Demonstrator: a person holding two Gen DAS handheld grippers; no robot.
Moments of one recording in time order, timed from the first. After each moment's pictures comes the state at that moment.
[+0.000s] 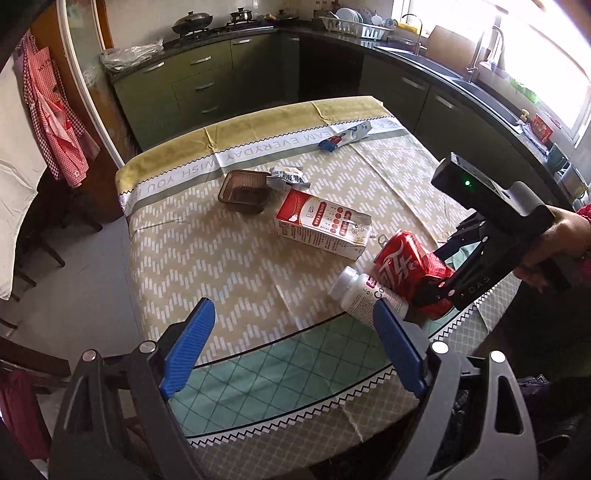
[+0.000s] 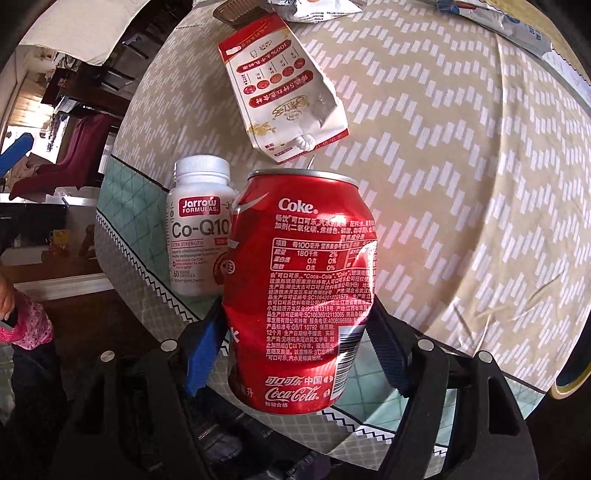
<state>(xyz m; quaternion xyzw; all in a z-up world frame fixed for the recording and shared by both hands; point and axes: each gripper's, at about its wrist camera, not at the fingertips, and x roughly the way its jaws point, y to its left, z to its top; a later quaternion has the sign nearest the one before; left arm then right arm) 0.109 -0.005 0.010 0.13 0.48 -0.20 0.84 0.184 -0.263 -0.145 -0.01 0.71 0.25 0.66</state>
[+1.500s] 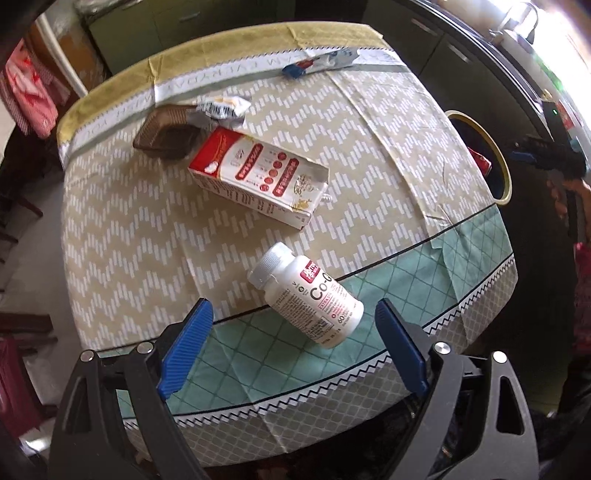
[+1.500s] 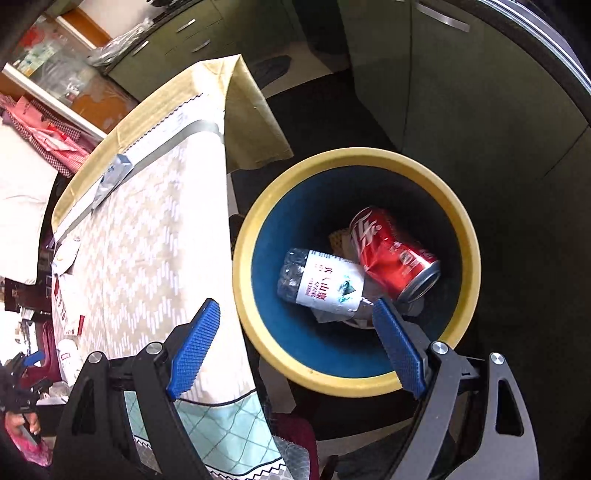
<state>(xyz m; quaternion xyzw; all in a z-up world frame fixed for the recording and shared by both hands) 0.140 -0.088 -0.058 0.10 0.62 -0.18 0.76 0.199 -0.652 -0.130 0.20 0.58 0.00 0.79</state>
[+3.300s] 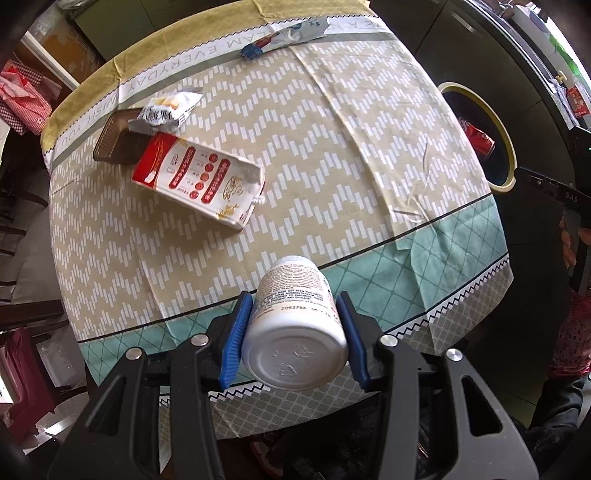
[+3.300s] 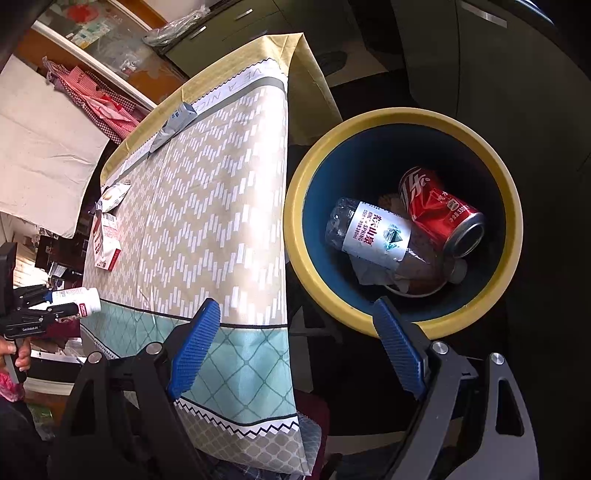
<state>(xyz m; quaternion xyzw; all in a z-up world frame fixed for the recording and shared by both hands) 0.144 -0.166 -0.053 0.15 0.65 -0.17 0.72 0.142 -0.627 -0.137 0.20 0.56 0.10 0.80</state>
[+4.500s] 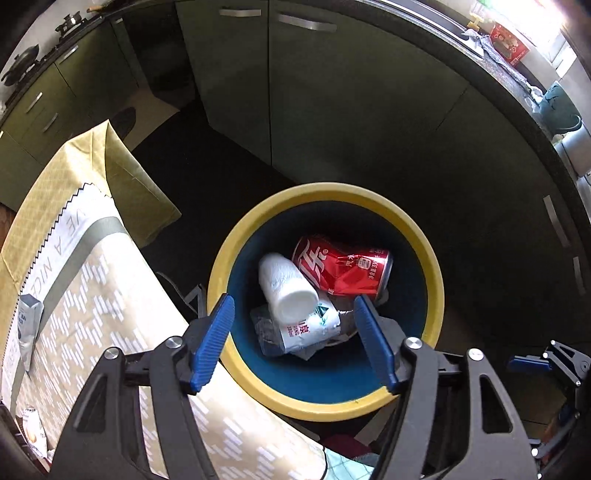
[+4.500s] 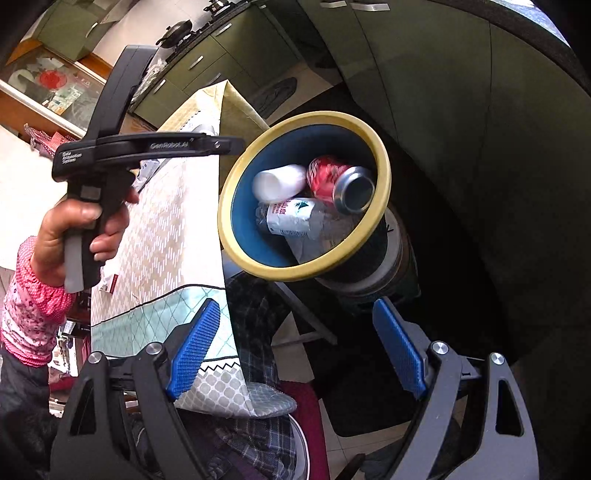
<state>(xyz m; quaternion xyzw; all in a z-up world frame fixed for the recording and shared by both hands) 0.230 -0.531 -0.109 0.23 0.55 -0.34 0.73 0.043 -0.714 -0.128 0.28 0.52 0.03 0.81</state>
